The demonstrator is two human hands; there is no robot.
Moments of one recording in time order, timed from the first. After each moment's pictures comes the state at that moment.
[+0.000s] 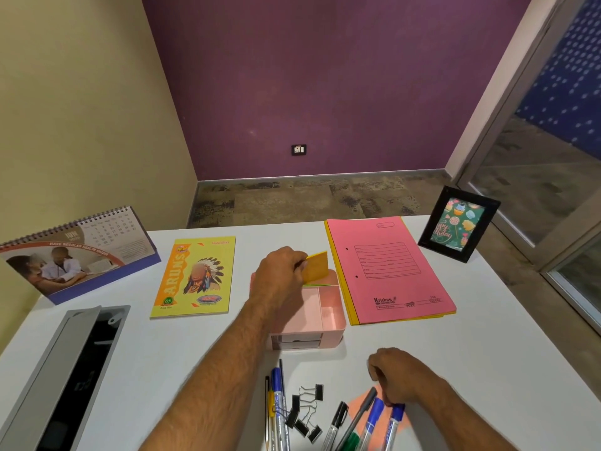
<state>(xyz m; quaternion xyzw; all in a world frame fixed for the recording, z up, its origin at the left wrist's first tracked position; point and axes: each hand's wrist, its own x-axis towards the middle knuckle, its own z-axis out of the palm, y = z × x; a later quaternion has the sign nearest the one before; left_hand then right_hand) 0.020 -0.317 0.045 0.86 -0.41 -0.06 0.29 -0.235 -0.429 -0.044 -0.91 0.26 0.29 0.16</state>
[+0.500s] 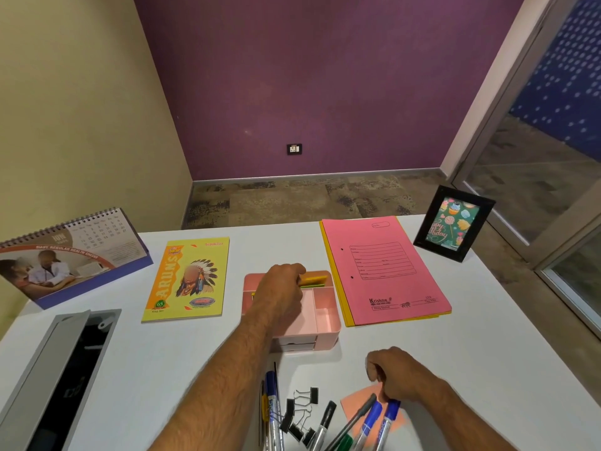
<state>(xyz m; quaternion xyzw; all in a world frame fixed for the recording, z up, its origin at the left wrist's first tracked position) 0.004 -0.324 0.022 0.87 -0.40 -0.15 0.24 -0.240 -0.438 -0.043 -0.89 0.29 0.25 0.25</state>
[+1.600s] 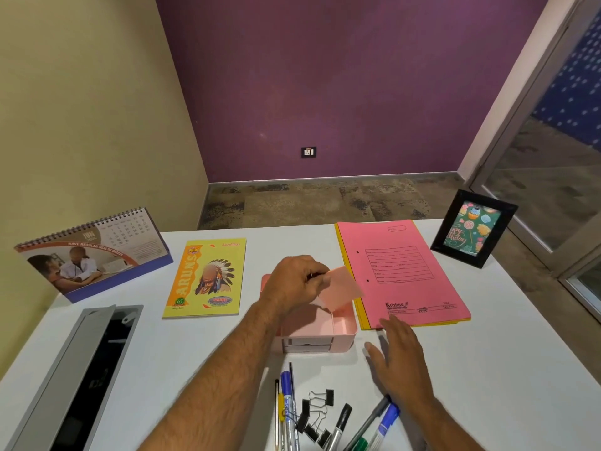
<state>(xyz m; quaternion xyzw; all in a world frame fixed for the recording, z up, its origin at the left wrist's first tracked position) 0.018 -0.307 0.049 0.78 -0.51 -0.09 0.35 -0.218 -0.408 -0.073 -0.88 0.41 -0.11 0.21</state>
